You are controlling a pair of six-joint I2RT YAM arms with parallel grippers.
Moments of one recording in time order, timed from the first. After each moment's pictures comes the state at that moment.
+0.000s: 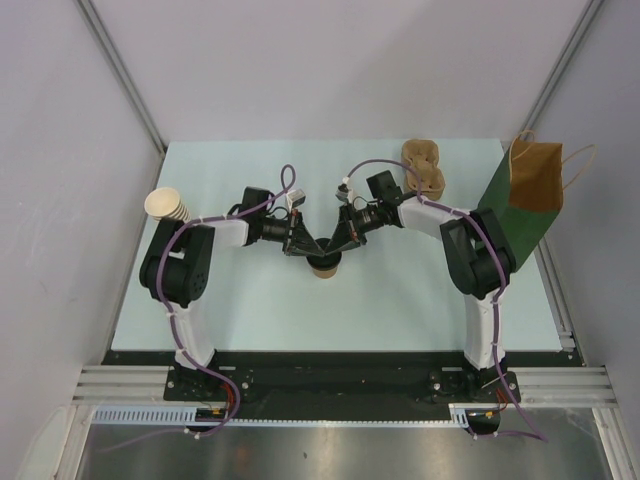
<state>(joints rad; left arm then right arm) -0.28 1.92 1.04 0.02 1.28 -0.59 0.46 2.06 1.40 -0.30 -1.13 0.46</state>
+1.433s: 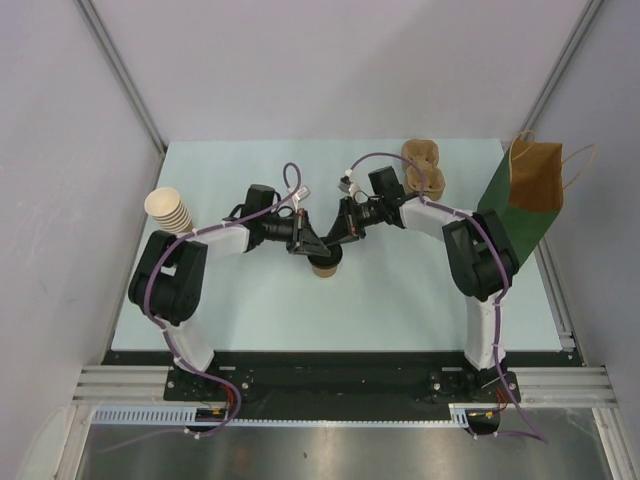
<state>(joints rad) -0.34 1.76 0.99 0.06 1.08 -0.57 0.45 2.03 1.39 -0.14 -1.06 0.54</state>
